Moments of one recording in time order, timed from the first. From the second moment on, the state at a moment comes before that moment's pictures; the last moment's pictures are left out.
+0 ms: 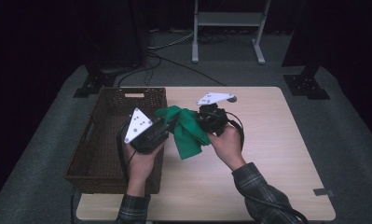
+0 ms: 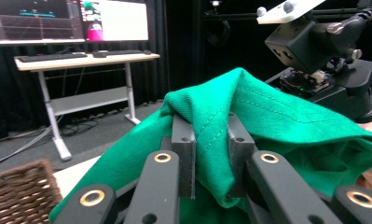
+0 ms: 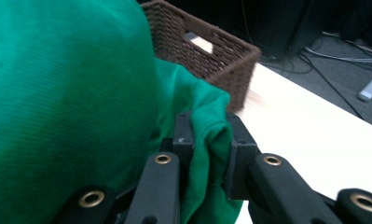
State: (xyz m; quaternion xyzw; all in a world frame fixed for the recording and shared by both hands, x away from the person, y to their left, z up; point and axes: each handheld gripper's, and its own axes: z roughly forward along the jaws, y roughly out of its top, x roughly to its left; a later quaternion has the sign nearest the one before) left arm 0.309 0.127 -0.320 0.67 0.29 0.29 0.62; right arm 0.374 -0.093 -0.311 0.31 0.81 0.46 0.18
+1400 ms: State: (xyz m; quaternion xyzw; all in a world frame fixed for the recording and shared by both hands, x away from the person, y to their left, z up) left arm 0.311 0.264 -0.352 0.63 0.38 0.36 0.57; right arm 0.423 0.067 -0.351 0.23 0.82 0.50 0.13
